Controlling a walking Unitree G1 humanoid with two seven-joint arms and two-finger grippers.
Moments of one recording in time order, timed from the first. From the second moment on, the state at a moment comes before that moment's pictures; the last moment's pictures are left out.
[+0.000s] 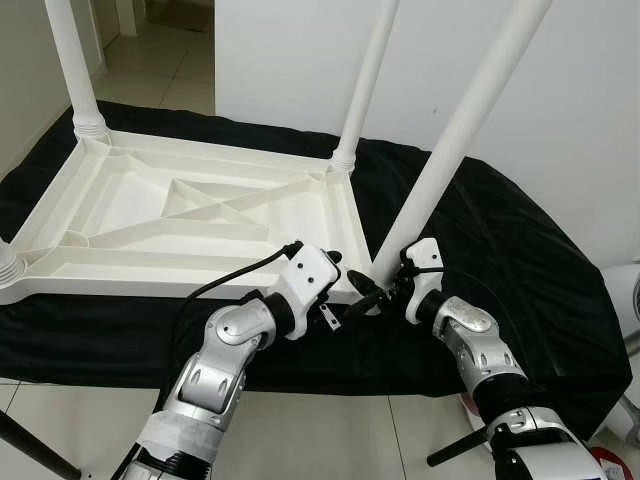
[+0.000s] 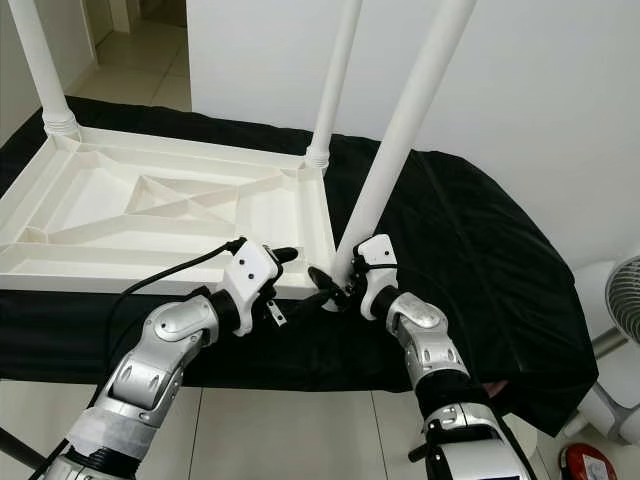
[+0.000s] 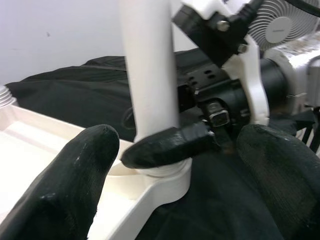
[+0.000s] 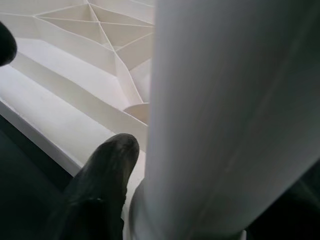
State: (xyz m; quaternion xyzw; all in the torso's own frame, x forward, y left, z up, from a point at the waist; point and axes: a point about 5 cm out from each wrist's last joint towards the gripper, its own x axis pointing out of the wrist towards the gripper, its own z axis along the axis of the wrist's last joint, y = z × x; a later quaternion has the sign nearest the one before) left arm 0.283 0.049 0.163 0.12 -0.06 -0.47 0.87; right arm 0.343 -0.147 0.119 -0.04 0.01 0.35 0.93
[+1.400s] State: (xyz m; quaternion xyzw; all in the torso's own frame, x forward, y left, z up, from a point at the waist) left arm 0.273 0.038 0.155 0.12 -0.05 -0.50 0.86; right arm 0.321 -0.118 0.109 0.06 0.01 0.05 1.00
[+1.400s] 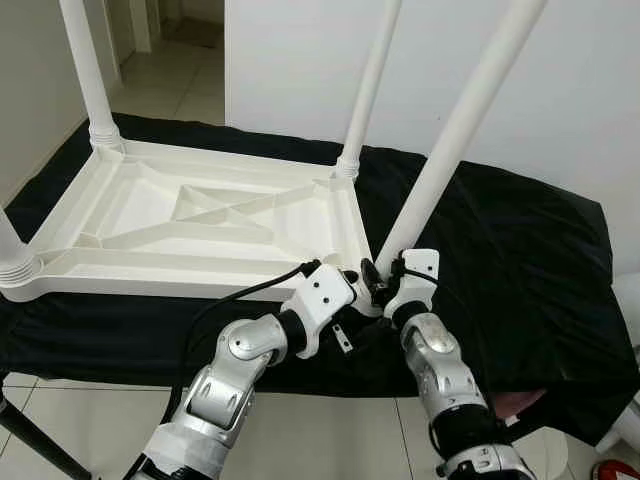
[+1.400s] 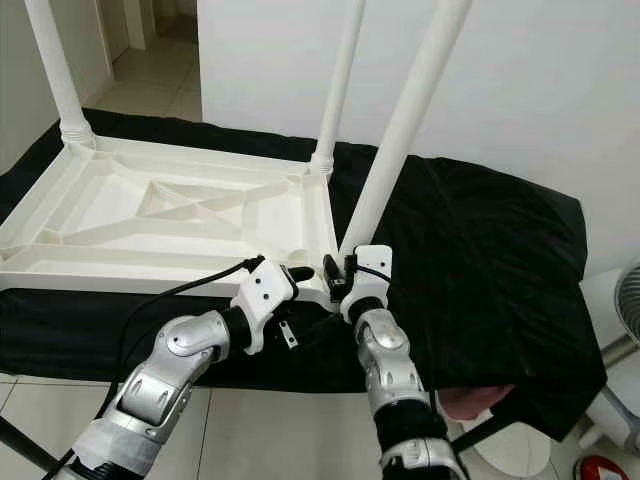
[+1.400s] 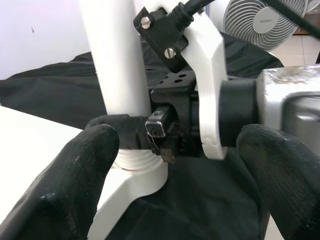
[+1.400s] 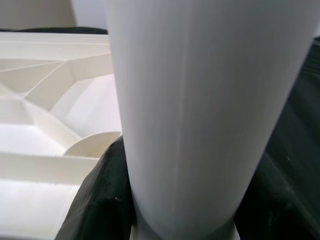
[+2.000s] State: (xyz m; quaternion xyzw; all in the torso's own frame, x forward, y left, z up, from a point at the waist) left arm 0.284 0.050 0.159 0.13 -0.06 -0.48 0.87; right arm 0.299 -0.116 0.105 0.03 0.05 0.04 1.00
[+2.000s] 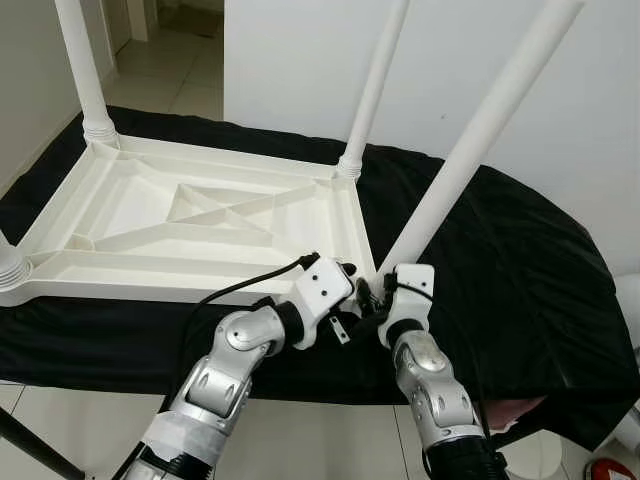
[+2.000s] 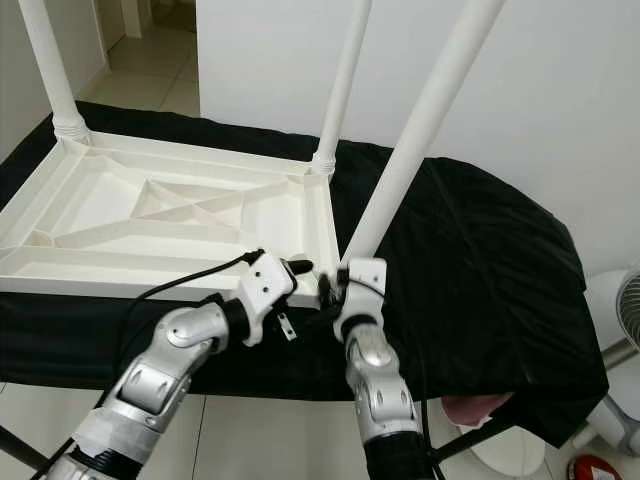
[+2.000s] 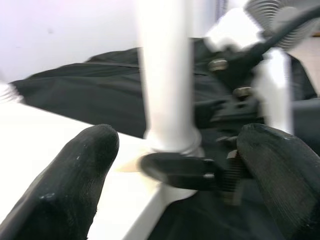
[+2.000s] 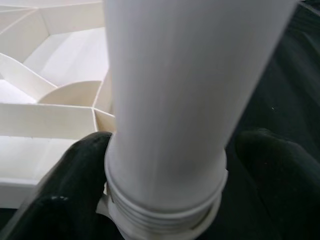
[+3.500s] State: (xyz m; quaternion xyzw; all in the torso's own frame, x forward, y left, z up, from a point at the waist) left arm 0.258 0.052 0.151 0.12 -0.02 -0.53 0.84; right arm 0.339 -0.148 0.117 -0.01 0.00 0.36 0.93
